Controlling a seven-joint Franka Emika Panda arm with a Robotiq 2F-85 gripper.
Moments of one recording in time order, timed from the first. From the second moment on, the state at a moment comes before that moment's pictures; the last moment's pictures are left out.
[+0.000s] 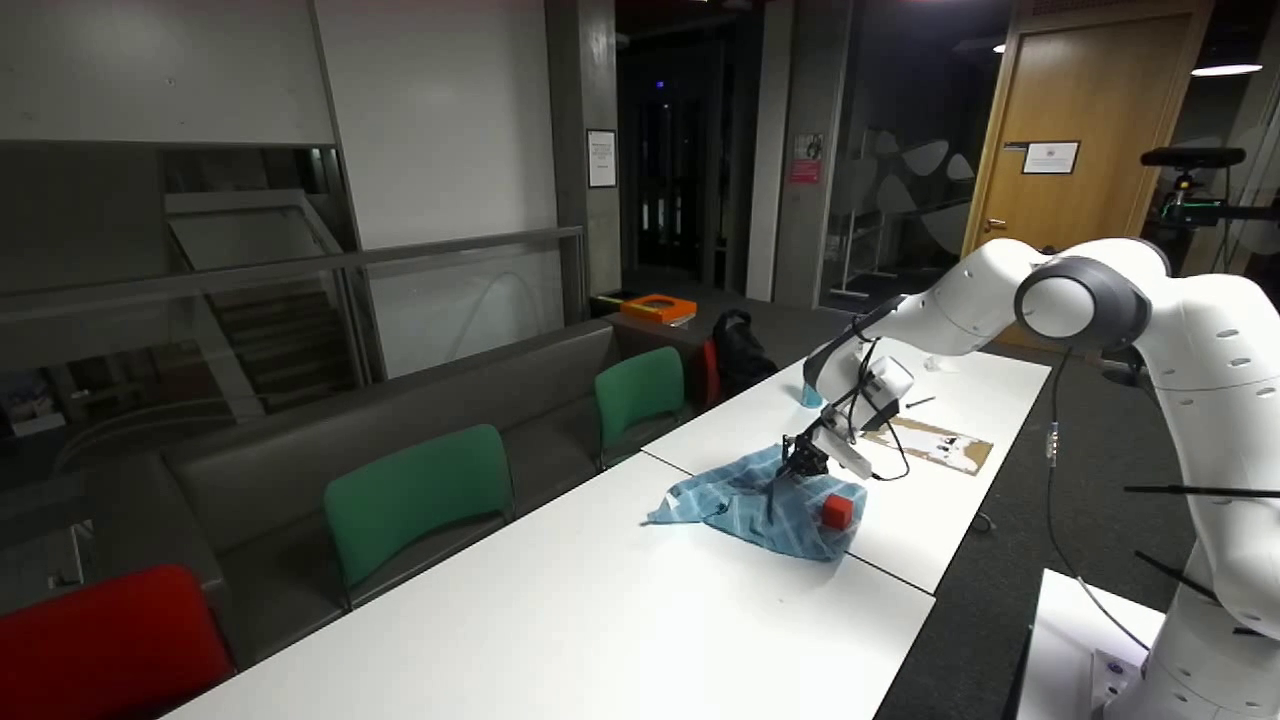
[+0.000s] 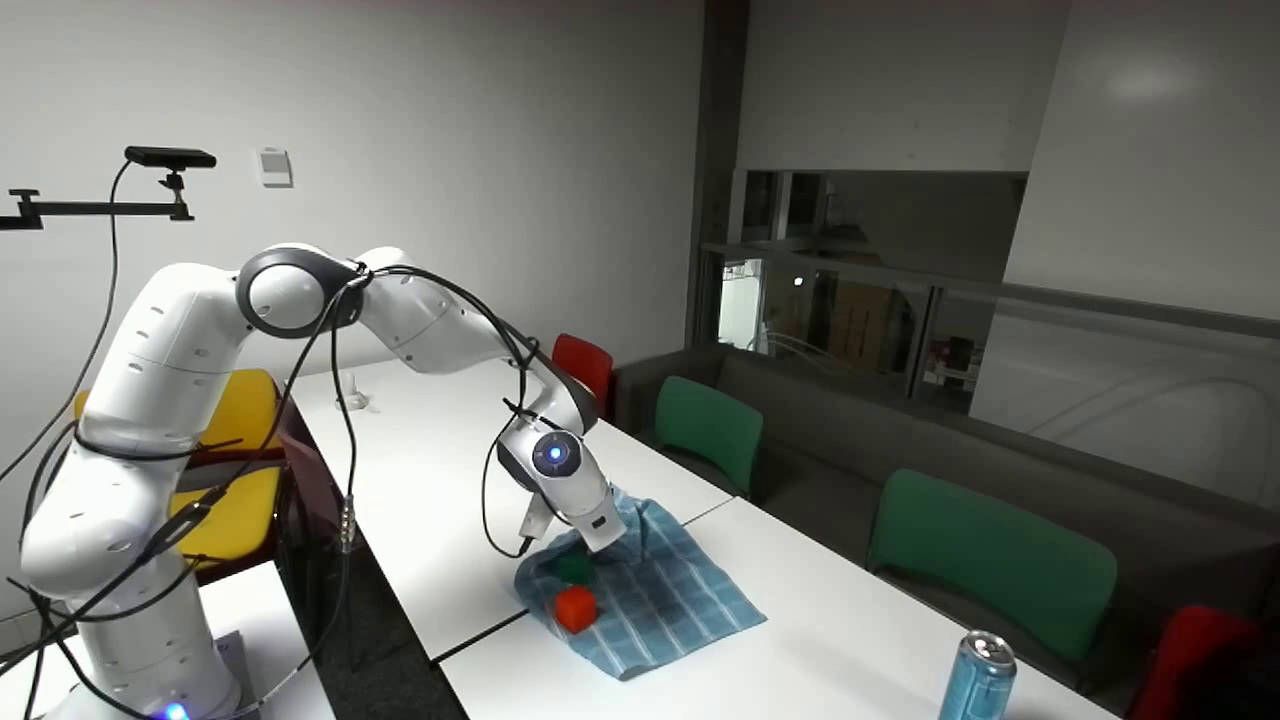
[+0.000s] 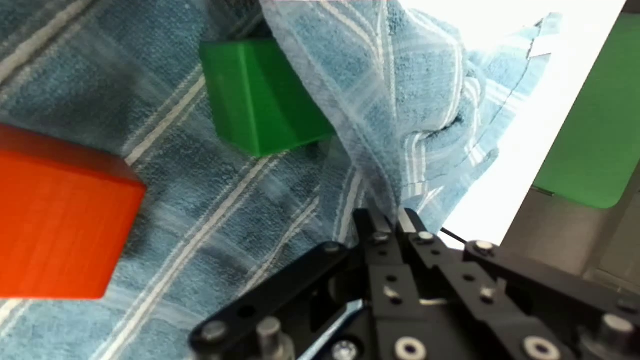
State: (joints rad) arm -0.12 0.49 -0.16 -2.06 1.38 2.67 -0.46
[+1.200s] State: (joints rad) arm 0.54 0.27 -0.51 -2.41 0.44 3.08 -0.10
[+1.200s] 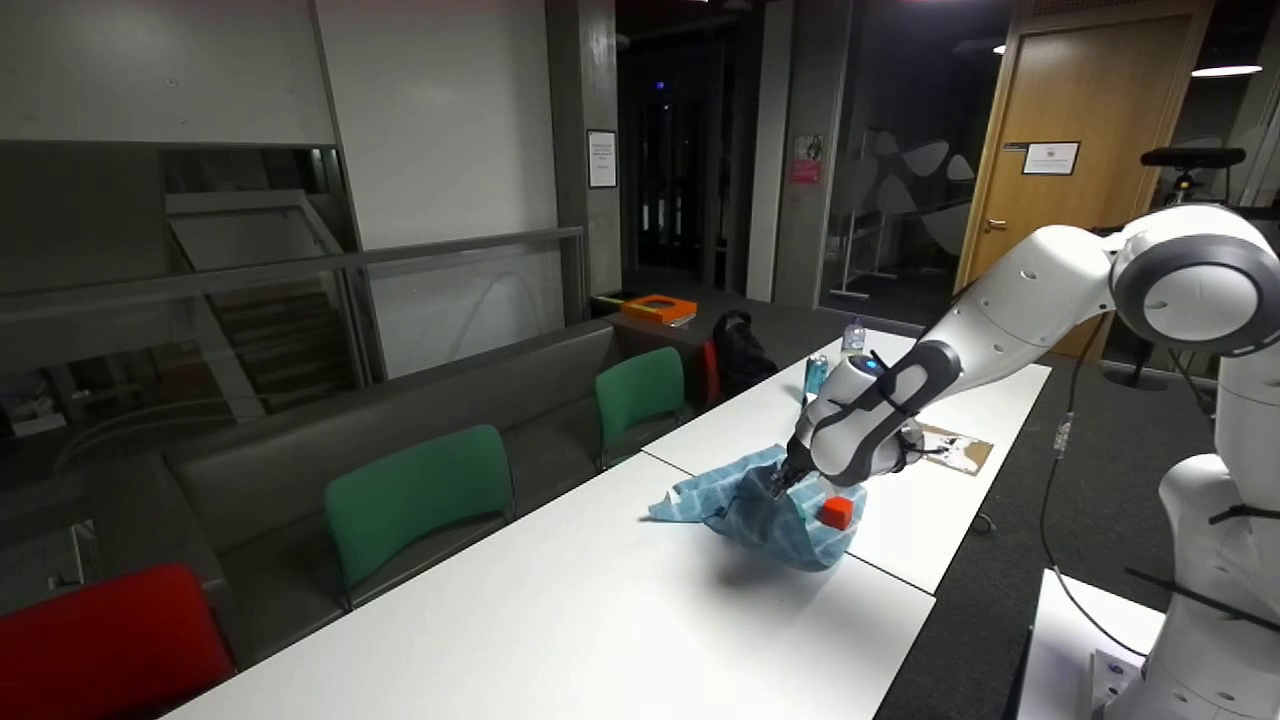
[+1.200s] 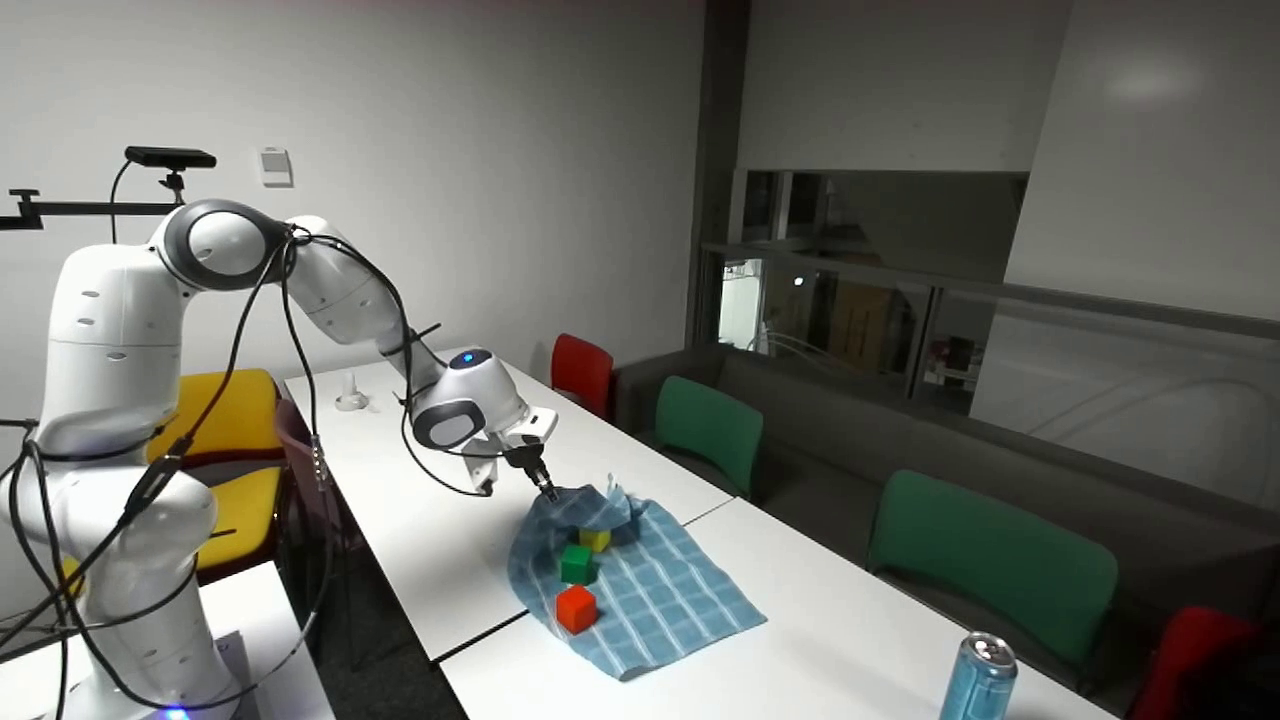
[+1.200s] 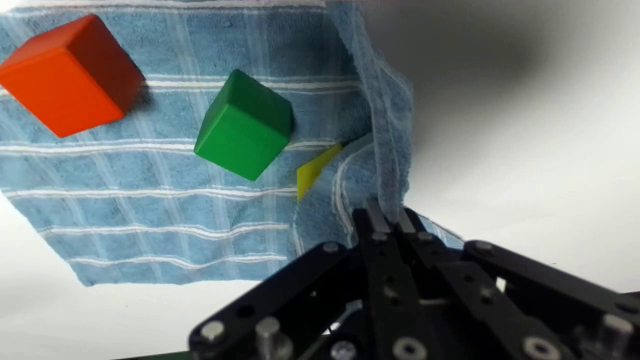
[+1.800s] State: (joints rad) arm 1.00 0.27 -0.88 -2.41 0.04 2.94 0.03
